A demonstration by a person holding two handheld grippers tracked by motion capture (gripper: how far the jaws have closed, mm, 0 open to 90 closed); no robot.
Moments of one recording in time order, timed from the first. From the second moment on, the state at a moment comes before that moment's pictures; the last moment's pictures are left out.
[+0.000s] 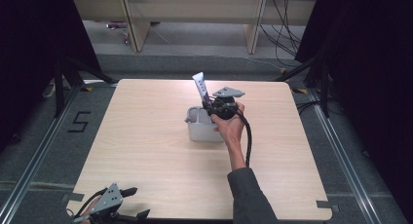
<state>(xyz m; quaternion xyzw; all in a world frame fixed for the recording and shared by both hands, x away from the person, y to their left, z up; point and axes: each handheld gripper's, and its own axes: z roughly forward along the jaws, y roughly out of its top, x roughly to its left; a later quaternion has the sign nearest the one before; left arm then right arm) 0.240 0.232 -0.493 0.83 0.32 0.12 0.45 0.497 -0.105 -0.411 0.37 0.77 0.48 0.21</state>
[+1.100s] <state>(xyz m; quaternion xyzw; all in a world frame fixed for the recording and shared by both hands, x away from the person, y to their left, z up) 0.239 0.231 -0.493 0.82 0.32 0.12 0.45 0.497 -0.109 -0.421 0.37 0.78 0.45 0.22</state>
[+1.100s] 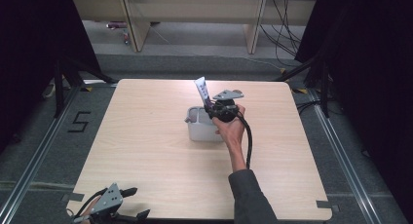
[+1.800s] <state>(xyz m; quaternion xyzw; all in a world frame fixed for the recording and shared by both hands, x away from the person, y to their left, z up) 0.239 0.230 -0.493 0.83 0.31 0.12 0.45 0.496 -0.108 -0.427 0.36 0.80 0.42 0.22</state>
